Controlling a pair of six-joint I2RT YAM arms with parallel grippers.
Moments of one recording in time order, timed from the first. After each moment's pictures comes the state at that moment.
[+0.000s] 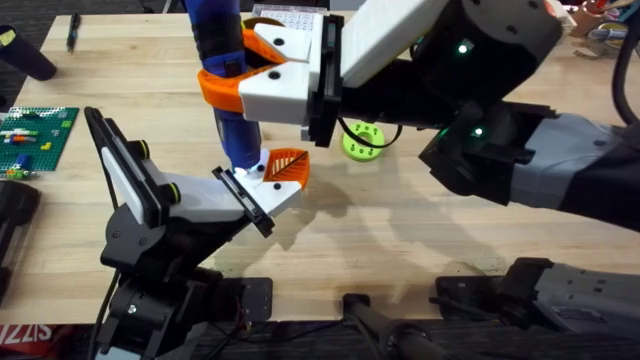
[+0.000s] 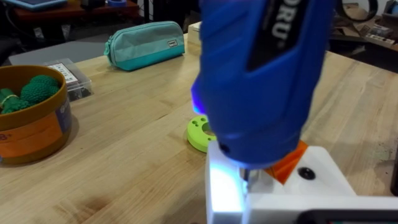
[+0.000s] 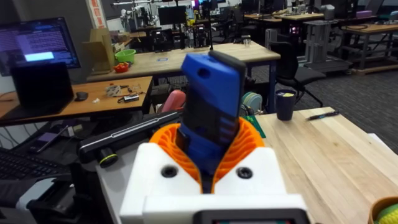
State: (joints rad) left arm -0.23 0.00 0.02 -0.09 0.61 -0.07; right arm 0.81 1.37 0.82 0.75 -0.64 0.19
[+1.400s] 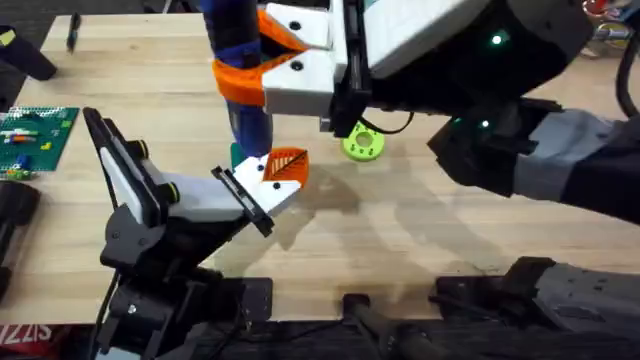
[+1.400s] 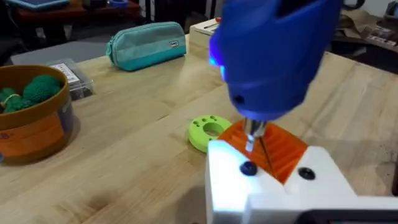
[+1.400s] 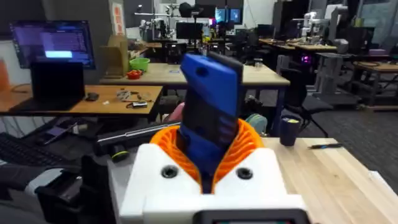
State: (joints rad) left arm -0.23 0.00 0.02 -0.09 0.61 -0.07; right arm 0.75 1.37 0.81 0.89 -0.77 0.20
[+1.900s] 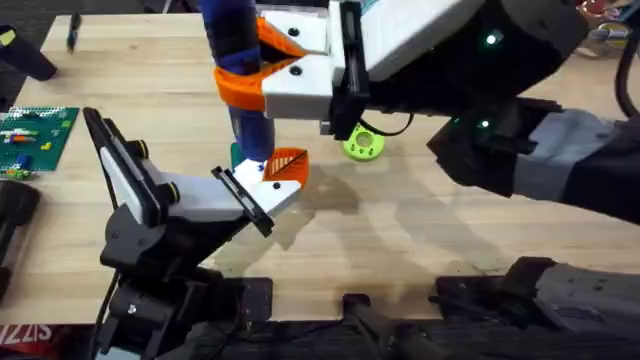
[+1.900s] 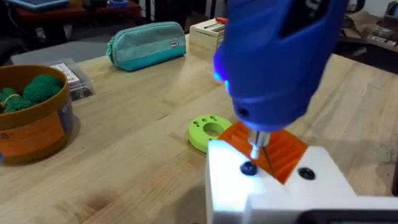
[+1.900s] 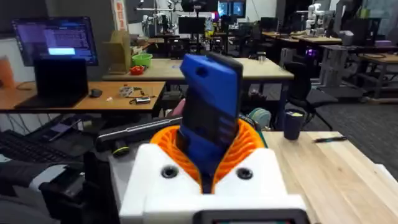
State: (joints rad) left arm -0.23 0.00 0.02 -0.09 0.61 -0.07; right arm 0.75 1.37 0.81 0.86 -0.78 0.20
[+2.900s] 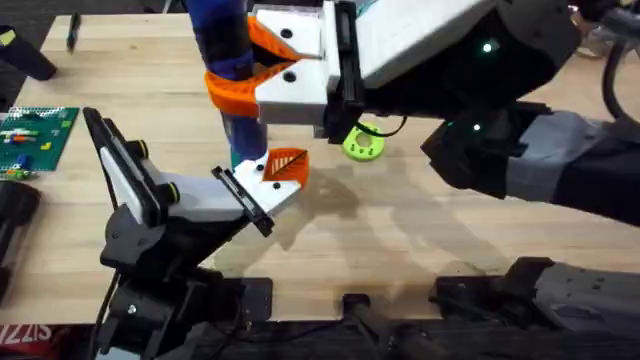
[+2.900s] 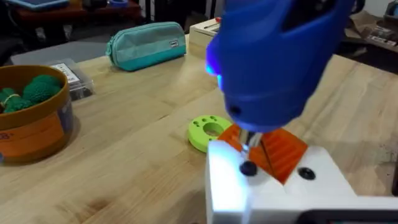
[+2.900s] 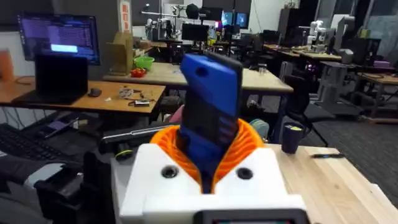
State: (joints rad) left arm -0.23 0.00 0.02 -0.09 0.61 -0.07; right arm 0.77 1.39 0.81 0.92 -0.78 0.16
